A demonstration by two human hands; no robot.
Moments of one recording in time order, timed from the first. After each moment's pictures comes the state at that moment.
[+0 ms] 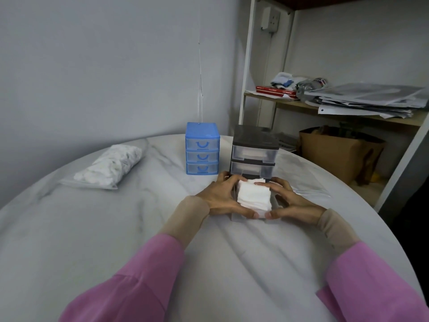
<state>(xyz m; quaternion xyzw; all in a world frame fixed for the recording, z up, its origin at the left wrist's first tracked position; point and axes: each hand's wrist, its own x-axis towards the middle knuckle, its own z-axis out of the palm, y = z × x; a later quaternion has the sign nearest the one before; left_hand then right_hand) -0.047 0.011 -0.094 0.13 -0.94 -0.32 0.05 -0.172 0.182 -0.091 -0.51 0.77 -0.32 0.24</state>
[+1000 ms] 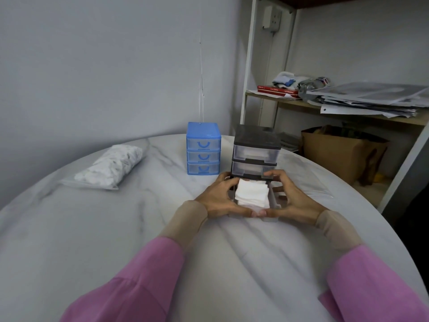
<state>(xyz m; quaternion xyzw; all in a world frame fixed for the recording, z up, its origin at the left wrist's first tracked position) -0.042 0.007 -0.103 0.08 -0.92 -0.37 0.12 -0.168 0.178 -0.089 -0.51 0.77 -0.35 0.15</state>
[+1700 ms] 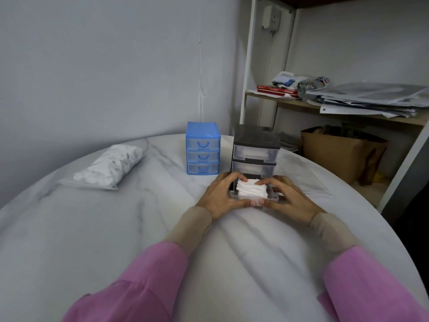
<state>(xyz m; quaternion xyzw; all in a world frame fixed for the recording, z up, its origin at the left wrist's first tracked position) -0.042 0.017 -0.108 0.11 -0.89 -0.37 0.23 -0.165 0.176 -0.092 -0.50 0.80 -0.32 0.09</state>
